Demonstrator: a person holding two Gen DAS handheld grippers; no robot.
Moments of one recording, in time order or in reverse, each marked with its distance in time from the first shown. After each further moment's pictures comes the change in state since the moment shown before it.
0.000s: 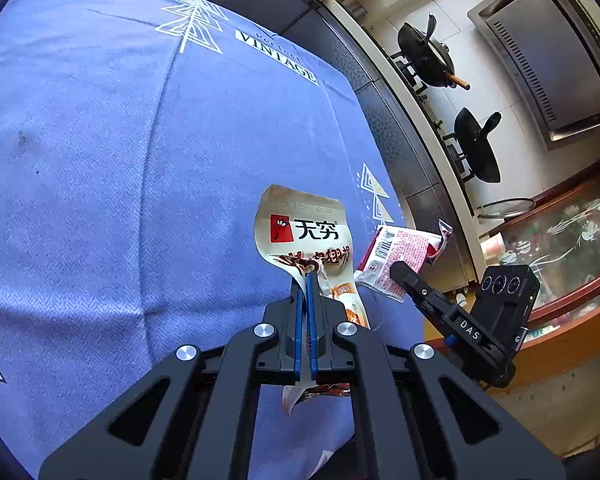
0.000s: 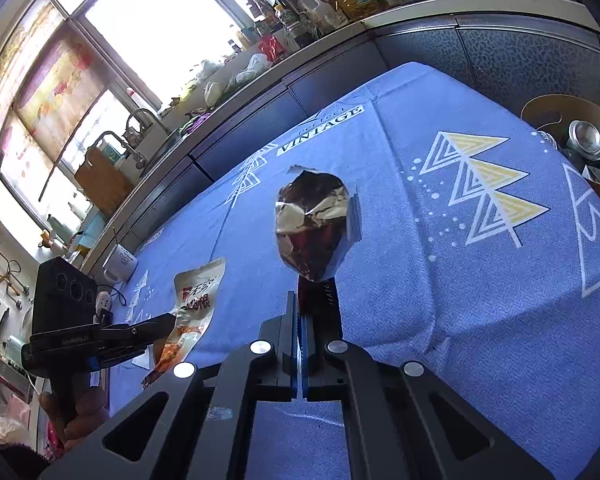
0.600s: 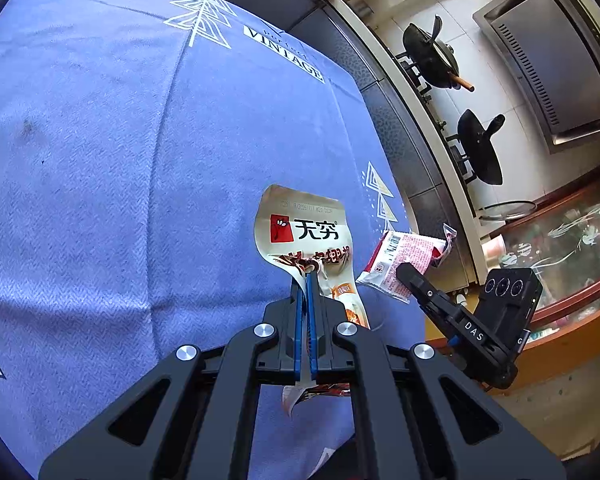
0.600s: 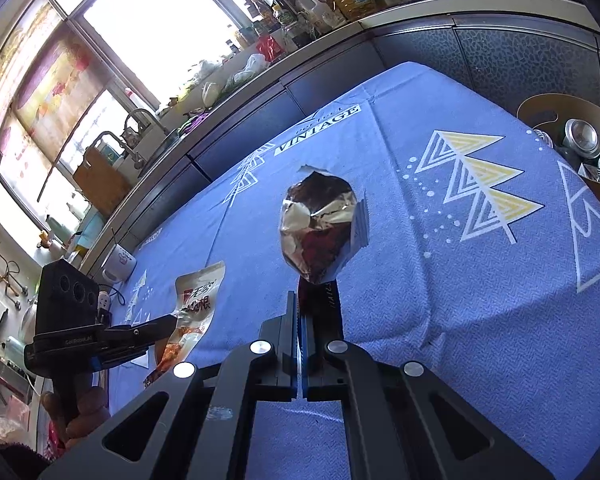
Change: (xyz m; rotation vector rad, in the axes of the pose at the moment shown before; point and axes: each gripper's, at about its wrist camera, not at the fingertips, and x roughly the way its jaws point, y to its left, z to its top) left arm 0.003 0.003 0.002 -0.021 0.008 0.000; right arm -0.001 0.001 -0.001 0.002 0.006 -0.004
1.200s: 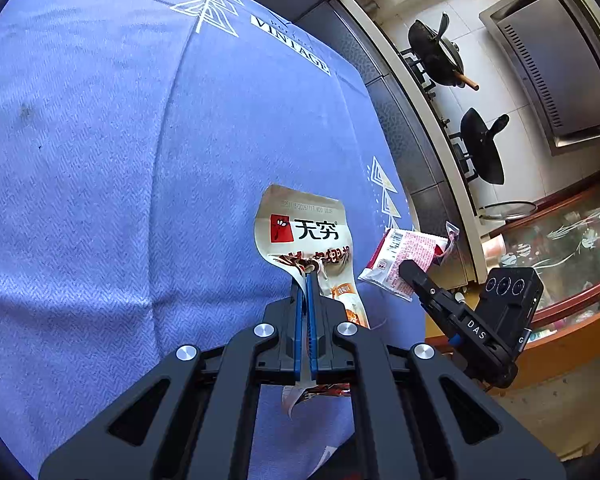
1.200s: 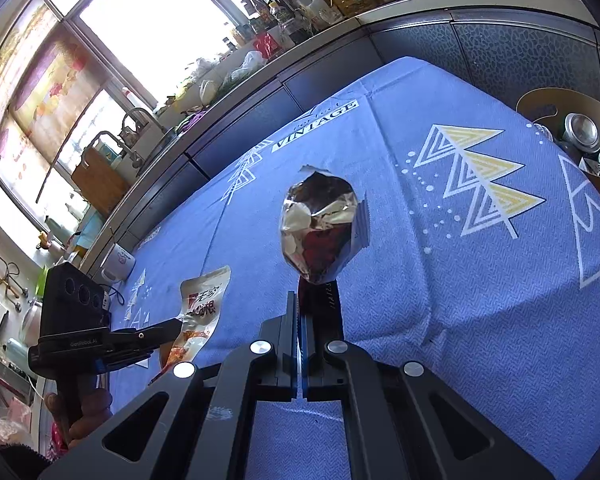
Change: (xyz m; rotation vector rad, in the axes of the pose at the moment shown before) left arm 0.007 0.004 0.000 -0.021 0.026 -0.006; right arm 0.005 -0.002 -0.002 0.011 0.010 0.000
